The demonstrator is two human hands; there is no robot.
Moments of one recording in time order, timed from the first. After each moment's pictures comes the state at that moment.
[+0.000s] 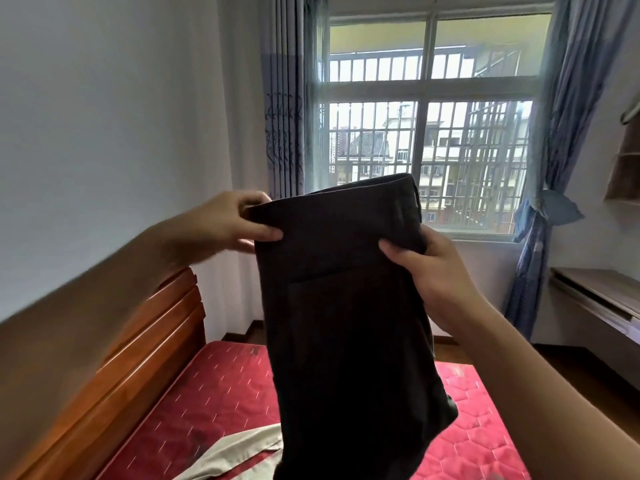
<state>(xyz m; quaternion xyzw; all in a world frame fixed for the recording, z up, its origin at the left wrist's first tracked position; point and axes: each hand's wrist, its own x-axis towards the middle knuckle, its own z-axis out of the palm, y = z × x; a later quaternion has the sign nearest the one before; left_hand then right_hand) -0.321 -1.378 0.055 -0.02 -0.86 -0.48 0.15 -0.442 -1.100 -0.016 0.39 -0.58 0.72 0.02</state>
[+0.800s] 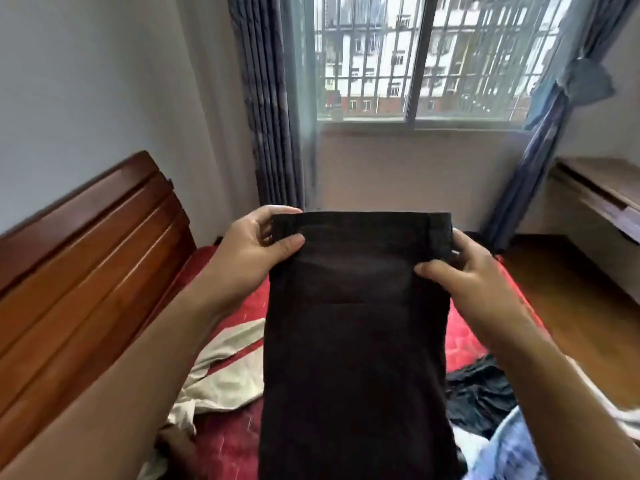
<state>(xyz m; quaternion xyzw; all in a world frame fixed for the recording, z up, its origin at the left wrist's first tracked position) -0.369 -1.326 -0.123 0.03 -0.75 -0.63 0.20 -0.471 -1.062 -0.151 0.26 -0.69 0.67 -0.05</state>
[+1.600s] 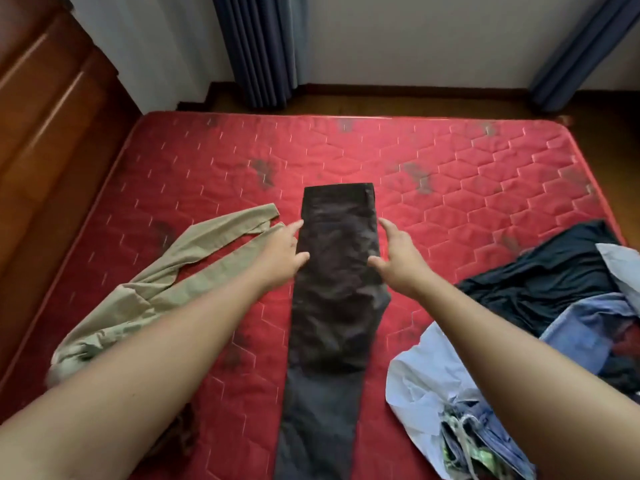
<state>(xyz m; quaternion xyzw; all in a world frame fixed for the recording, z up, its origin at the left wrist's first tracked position) -0.547 -1.405 -0.597 0.20 -0.87 -0.43 -0.10 -0.641 -1.168 -0.596 0.15 -0.91 0.31 -0.25</state>
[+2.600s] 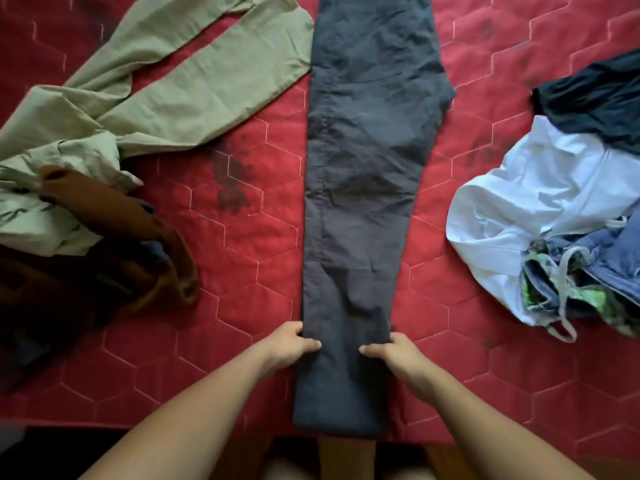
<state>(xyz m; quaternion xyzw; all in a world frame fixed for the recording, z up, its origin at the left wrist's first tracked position) -0.162 -1.295 -0.910 0.41 -0.56 -0.58 -0.43 -0.237 -1.080 -0.900 -0.26 -0.64 0.45 -0.56</state>
